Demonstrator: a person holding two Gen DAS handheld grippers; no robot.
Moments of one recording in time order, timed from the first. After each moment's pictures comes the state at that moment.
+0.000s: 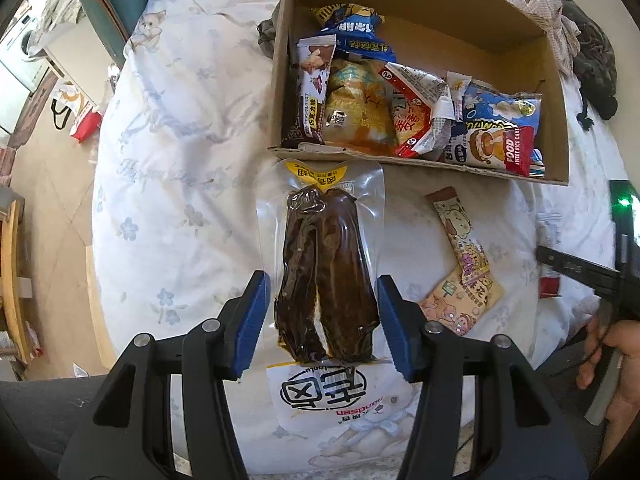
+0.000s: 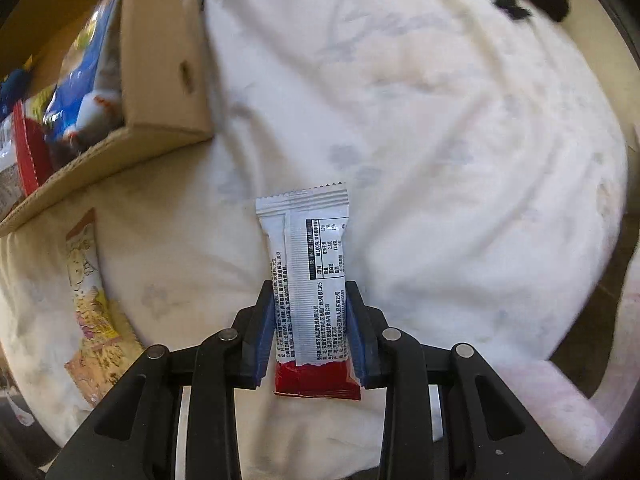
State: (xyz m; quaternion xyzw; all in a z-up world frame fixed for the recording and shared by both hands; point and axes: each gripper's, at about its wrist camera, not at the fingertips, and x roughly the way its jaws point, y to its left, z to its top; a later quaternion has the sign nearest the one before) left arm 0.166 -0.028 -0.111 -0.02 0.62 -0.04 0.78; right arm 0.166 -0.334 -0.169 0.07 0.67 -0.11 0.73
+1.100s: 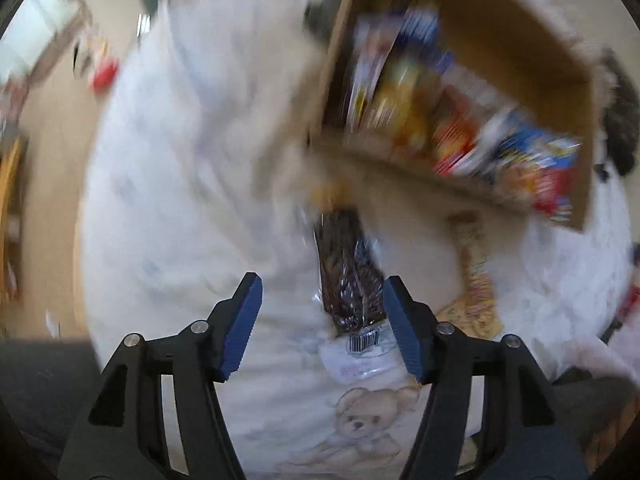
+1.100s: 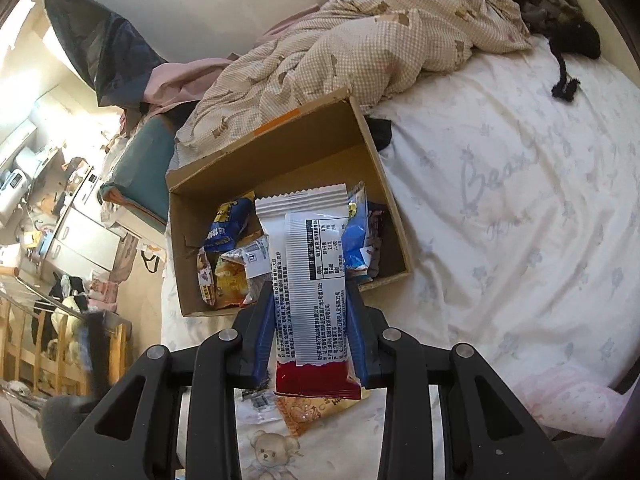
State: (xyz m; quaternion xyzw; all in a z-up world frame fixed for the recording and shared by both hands) left arm 0.185 -0.019 -0.151 -0.11 0.65 0.03 0.75; right arm 0.145 -0.293 -0.040 0.23 0.45 0.08 0.86
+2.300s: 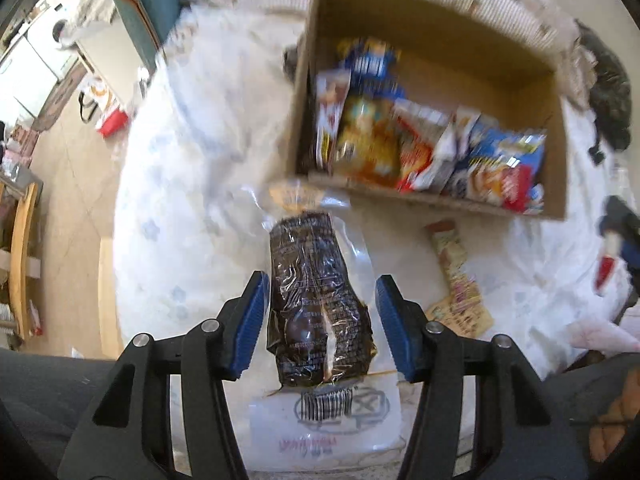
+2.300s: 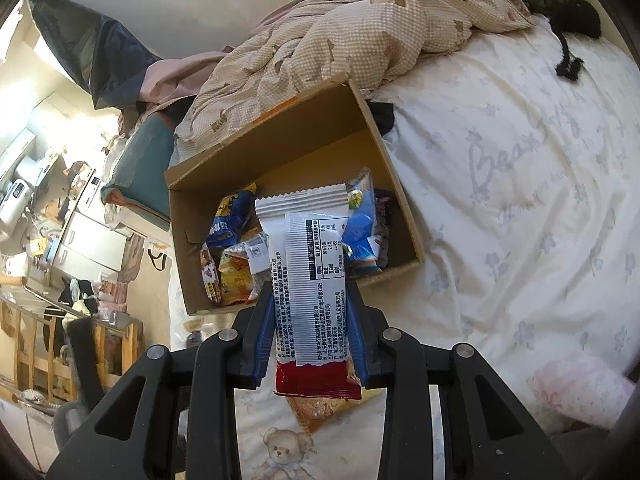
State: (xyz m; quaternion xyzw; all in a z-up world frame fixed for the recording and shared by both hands) left arm 0.166 -0.042 -0.062 -0.04 0.58 0.01 0.81; right arm 0.156 -0.291 -0.044 0.25 0.47 0.09 0.84
